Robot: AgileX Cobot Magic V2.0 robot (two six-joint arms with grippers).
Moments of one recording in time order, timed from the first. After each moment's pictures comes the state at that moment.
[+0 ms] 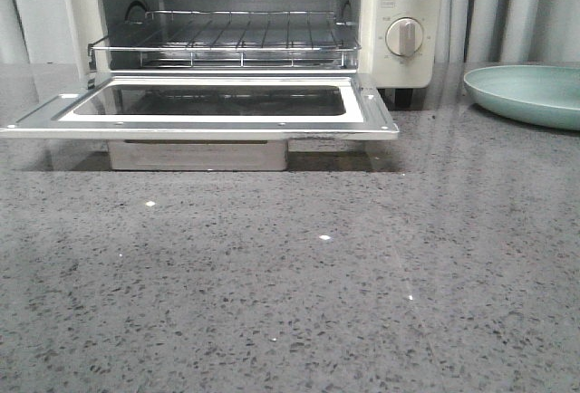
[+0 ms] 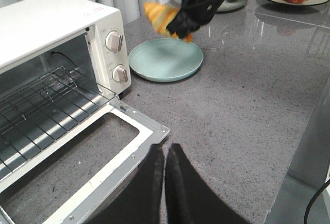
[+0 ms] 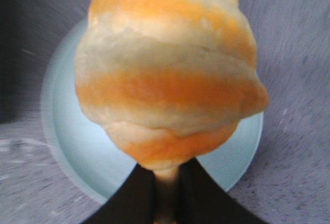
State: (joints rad) left arm -0.41 0.72 -1.05 -0.67 0.89 0.68; right arm 0.04 1.46 -1.37 -0.25 0.83 0.26
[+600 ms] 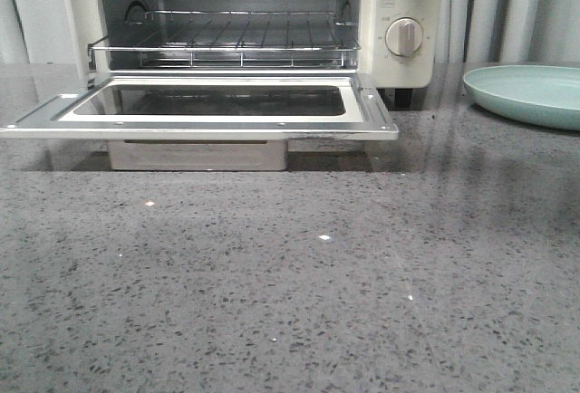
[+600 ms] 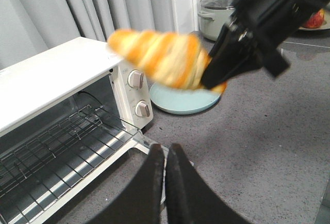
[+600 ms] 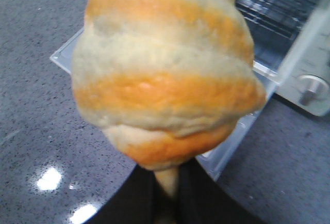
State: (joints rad) left arm -0.50 0.72 -1.05 -0.60 0.72 0.68; right arm 0.64 1.22 -1.37 -0.01 0.88 0.02
